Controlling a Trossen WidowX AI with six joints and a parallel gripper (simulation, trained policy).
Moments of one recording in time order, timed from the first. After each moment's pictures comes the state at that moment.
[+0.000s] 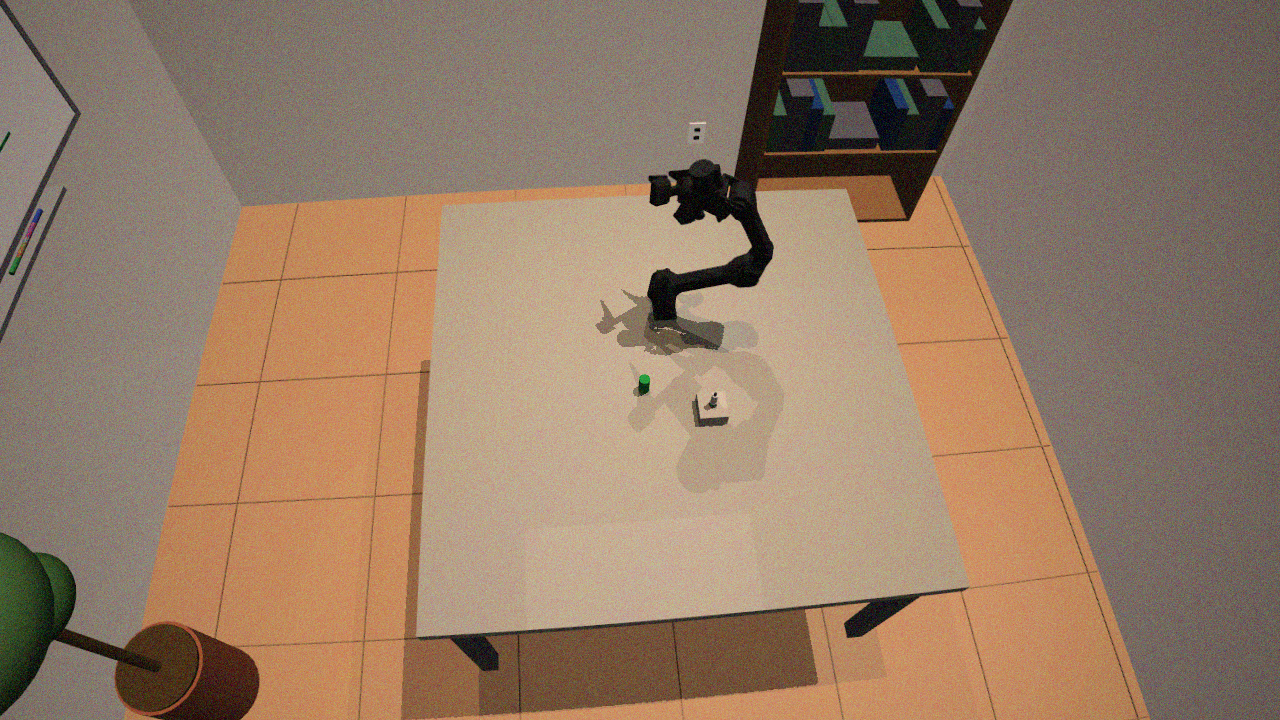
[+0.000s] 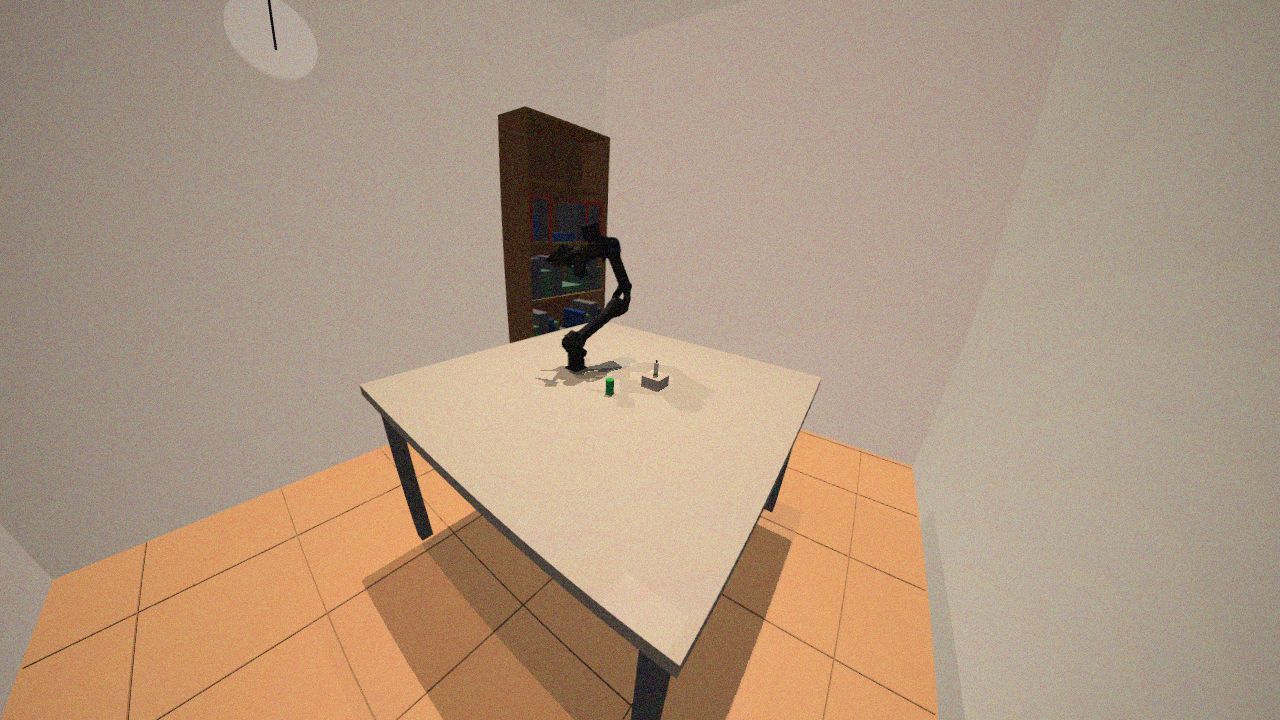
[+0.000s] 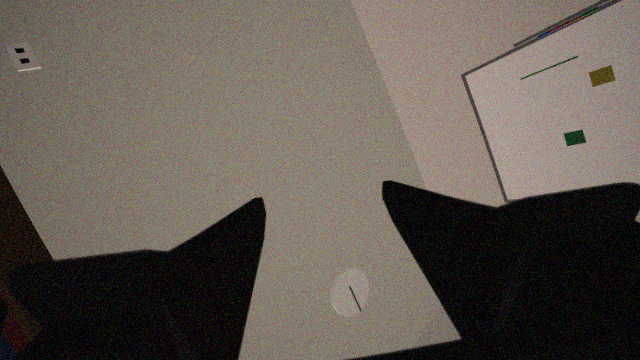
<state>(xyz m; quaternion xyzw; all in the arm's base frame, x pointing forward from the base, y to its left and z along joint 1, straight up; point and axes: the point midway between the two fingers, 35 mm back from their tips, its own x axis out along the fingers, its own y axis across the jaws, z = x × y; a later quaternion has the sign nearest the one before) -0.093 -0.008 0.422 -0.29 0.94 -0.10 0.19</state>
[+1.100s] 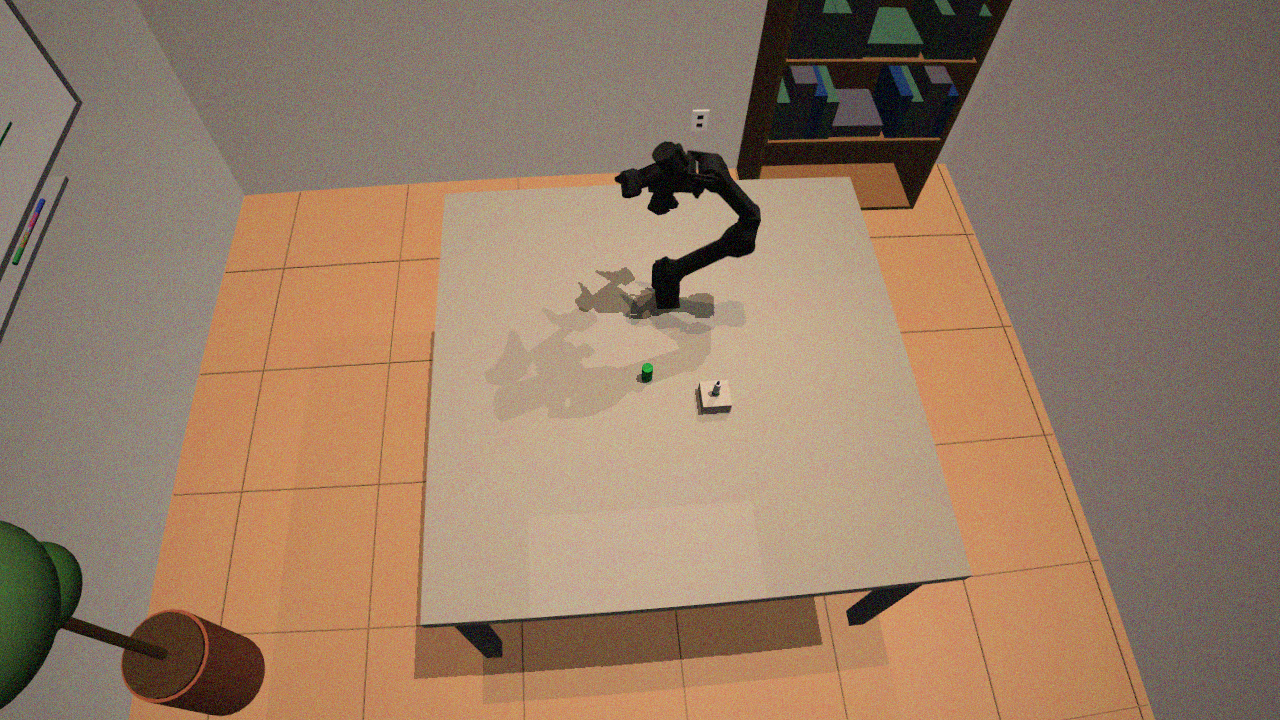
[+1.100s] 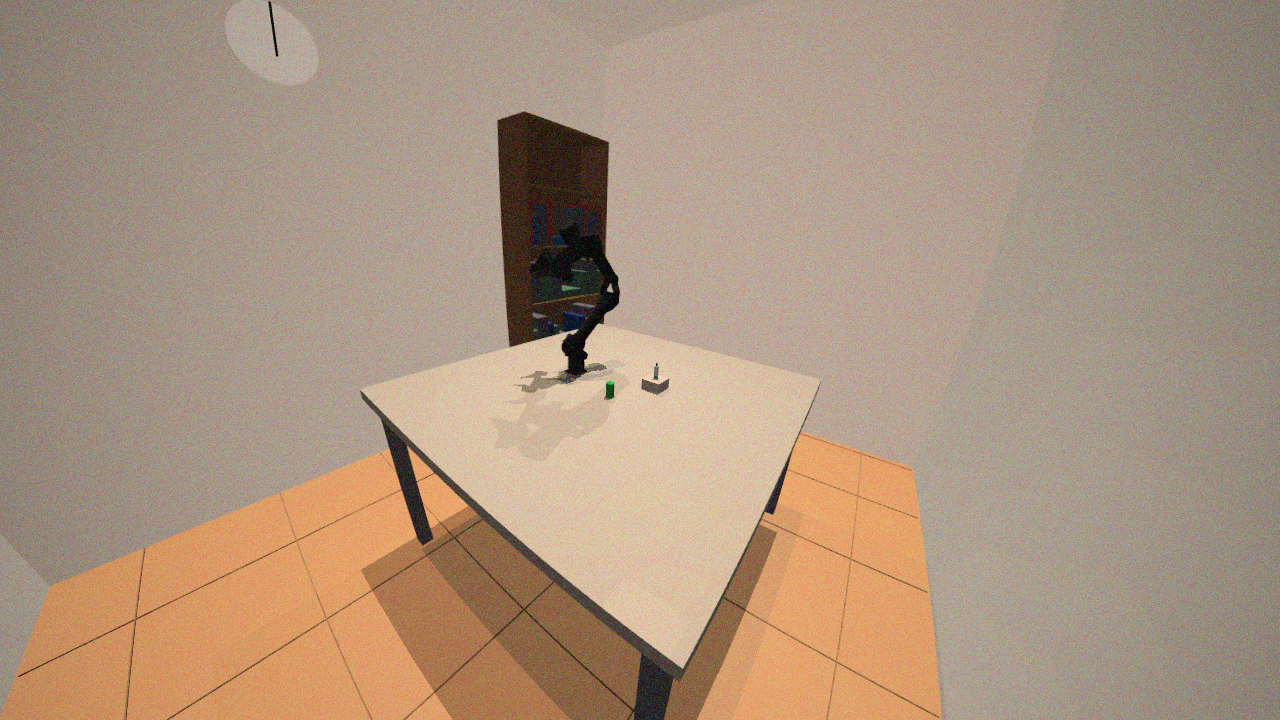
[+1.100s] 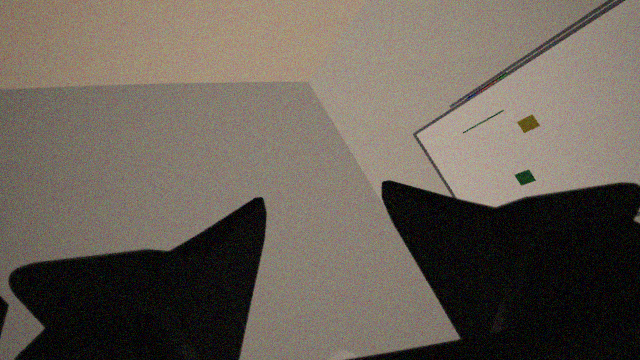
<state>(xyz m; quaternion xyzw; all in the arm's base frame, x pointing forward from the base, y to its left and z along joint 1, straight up) -0.082 -0.096 0.406 -0.37 0.88 -0.09 0.30</state>
